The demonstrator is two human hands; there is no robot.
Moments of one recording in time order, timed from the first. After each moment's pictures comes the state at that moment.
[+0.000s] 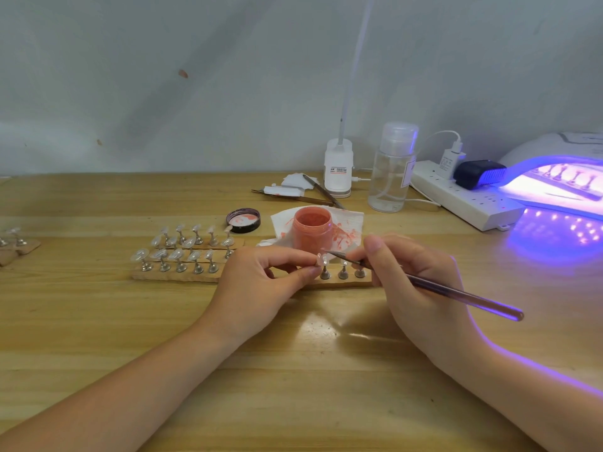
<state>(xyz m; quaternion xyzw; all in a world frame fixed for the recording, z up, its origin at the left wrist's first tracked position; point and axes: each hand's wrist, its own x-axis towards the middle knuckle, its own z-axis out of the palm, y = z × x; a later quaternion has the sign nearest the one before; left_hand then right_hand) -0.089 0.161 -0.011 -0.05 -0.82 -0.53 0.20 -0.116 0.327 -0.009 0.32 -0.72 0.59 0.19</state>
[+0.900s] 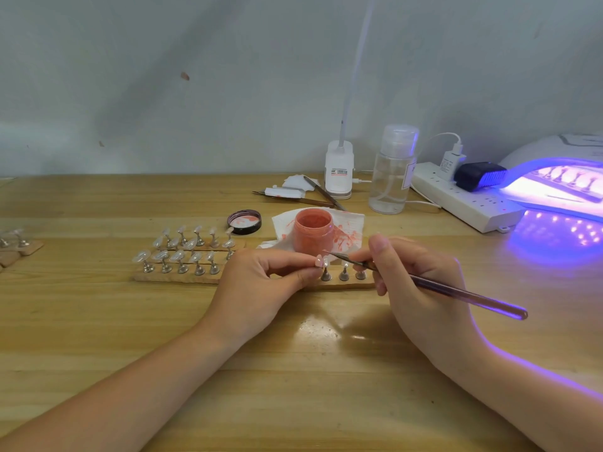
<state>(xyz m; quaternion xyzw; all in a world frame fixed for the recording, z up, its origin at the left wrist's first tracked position) -0.090 0.160 -0.013 -0.06 -0.81 -0.55 0.20 -0.116 0.326 -0.010 0.32 -0.71 0.60 0.20</state>
